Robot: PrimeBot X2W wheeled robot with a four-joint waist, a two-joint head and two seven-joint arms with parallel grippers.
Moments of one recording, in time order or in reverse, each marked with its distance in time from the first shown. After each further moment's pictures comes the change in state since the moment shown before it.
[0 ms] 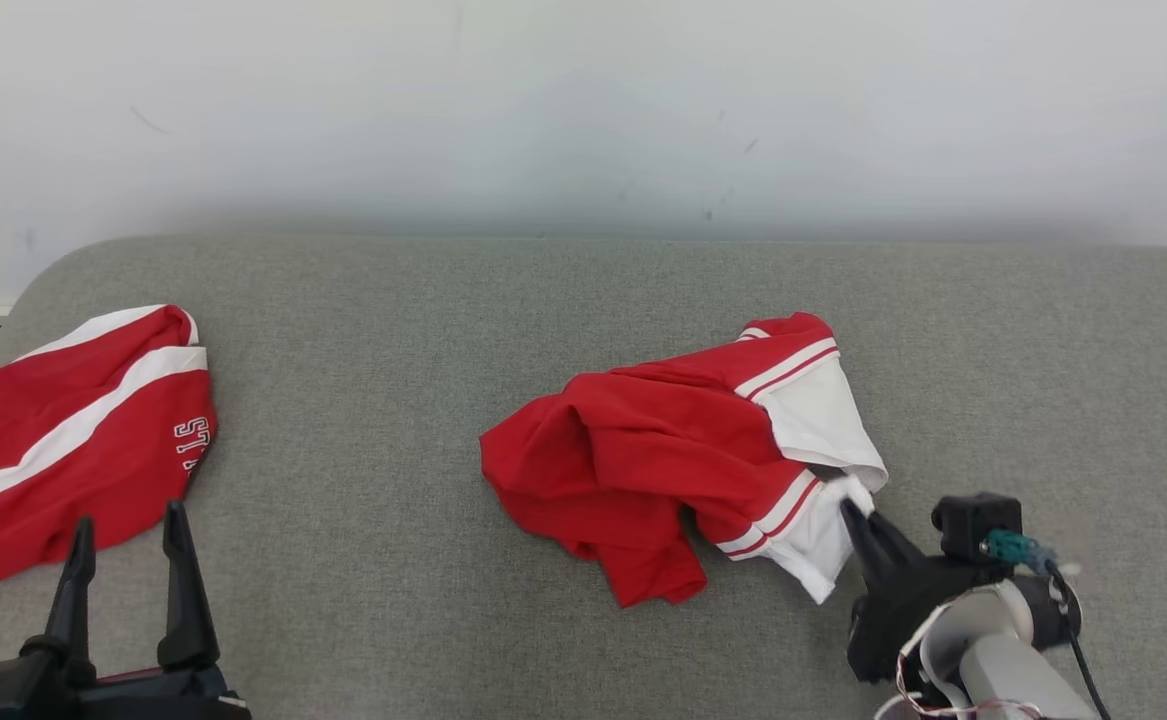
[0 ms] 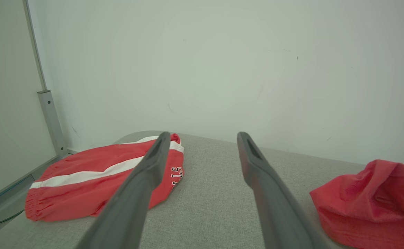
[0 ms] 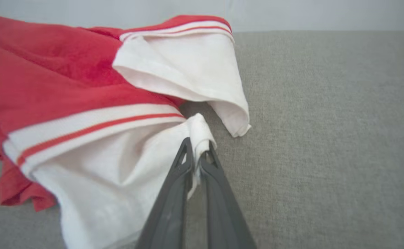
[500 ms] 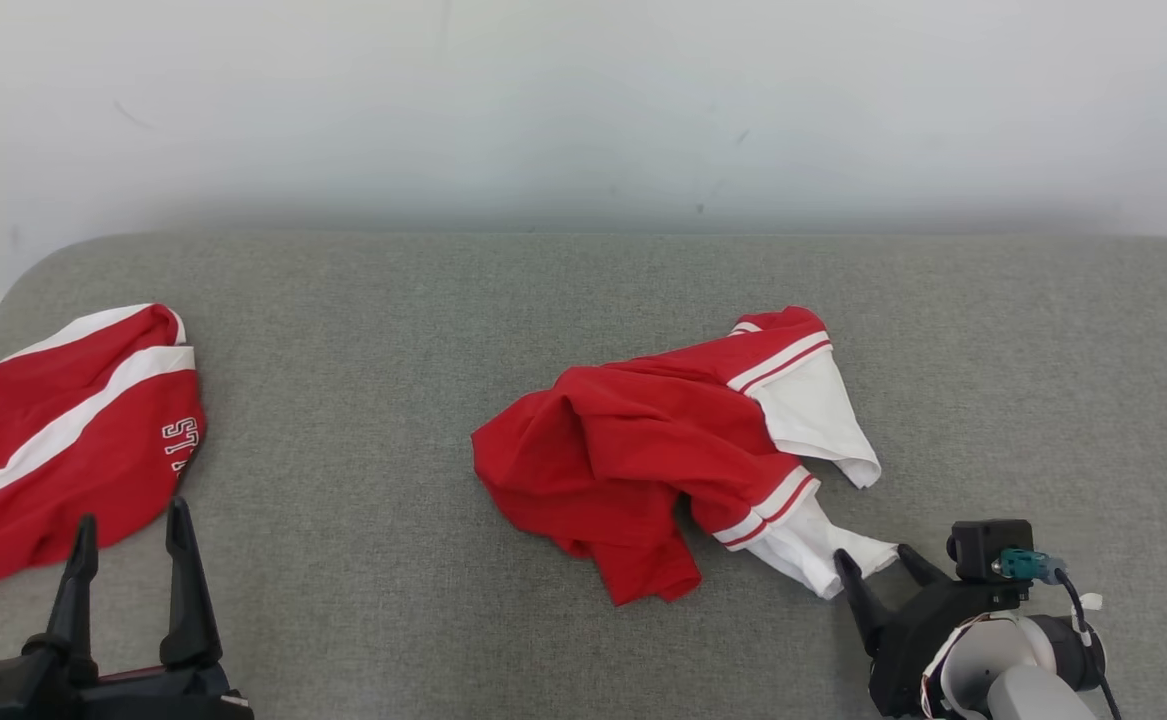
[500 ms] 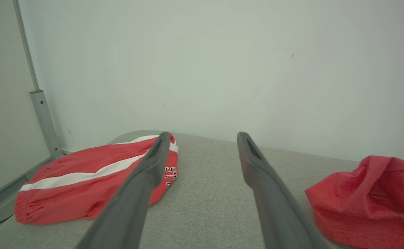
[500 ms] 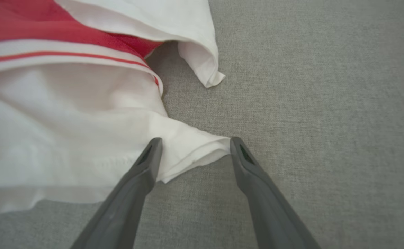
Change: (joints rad) left arm 0.004 0.023 -0.030 -0.017 -0.020 0.026 0.000; right arm 0.086 0.000 -0.083 -0.123 -0.027 0.000 0.179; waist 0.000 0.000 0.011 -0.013
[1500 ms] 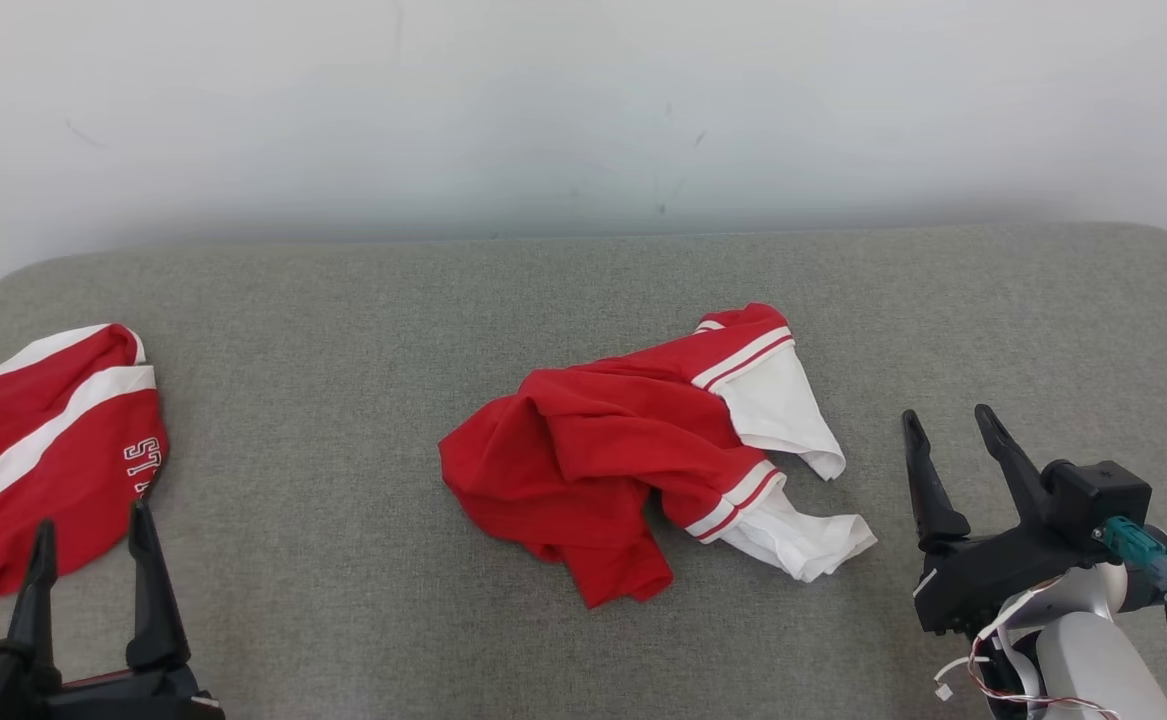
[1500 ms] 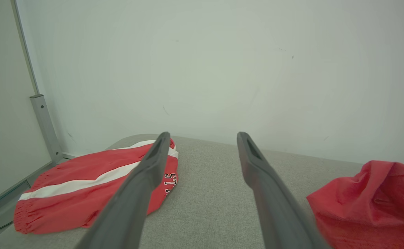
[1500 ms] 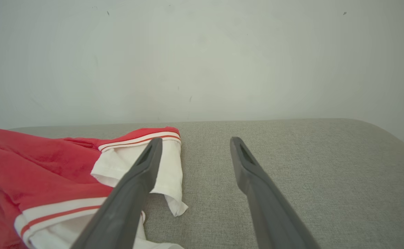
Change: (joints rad) left arm 0.018 0.093 -0.049 -0.043 -0.084 0.105 0.000; right arm 0.013 0.001 -0.105 -0.241 -0.082 0.000 -0.244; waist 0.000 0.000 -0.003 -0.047
